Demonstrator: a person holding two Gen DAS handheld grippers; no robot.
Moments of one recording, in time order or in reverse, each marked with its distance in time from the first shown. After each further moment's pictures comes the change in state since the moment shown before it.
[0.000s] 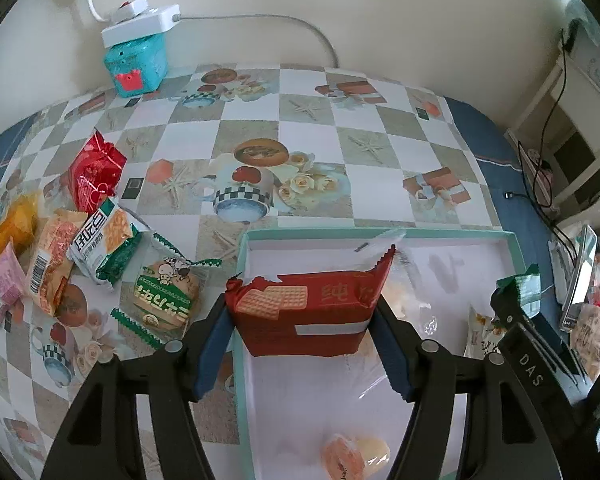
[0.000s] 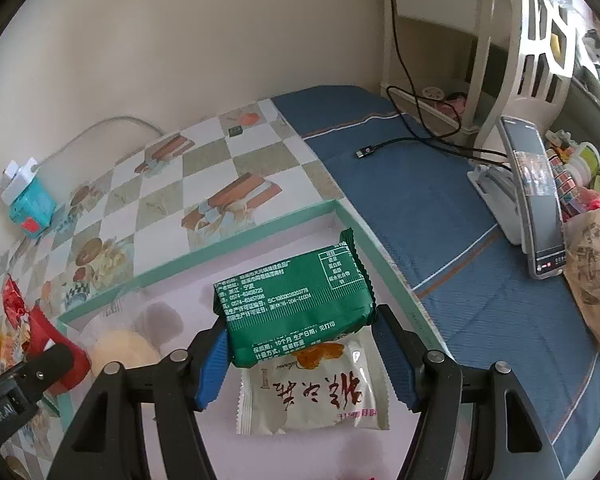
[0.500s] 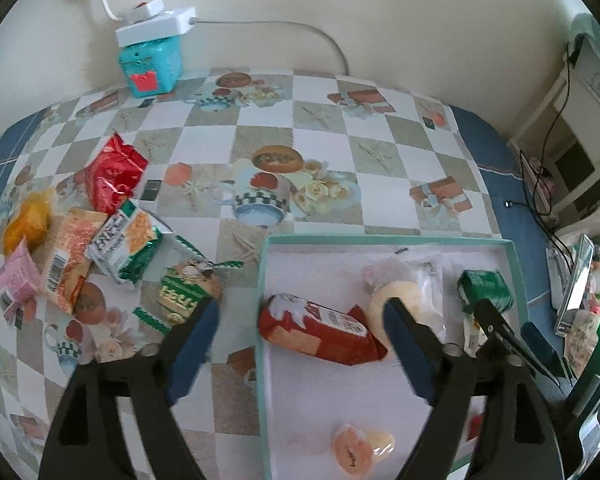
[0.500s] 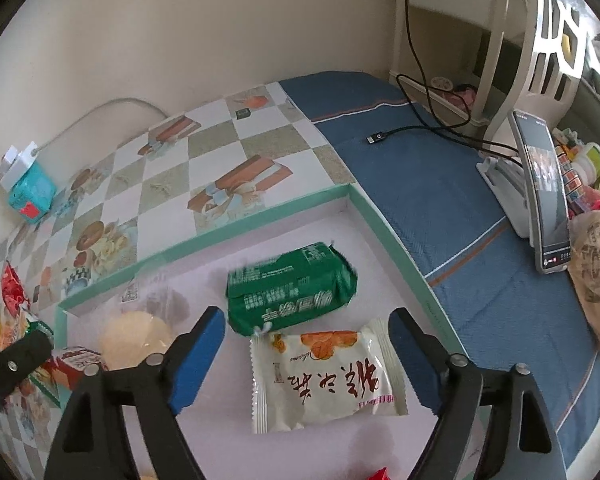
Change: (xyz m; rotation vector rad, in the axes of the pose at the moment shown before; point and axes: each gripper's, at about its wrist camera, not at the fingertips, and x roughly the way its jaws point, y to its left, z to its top) left arm -0.017 0.013 0.005 -0.021 -0.002 0.008; right arm 0.003 0.010 -0.003 -0.029 0.052 -0.007
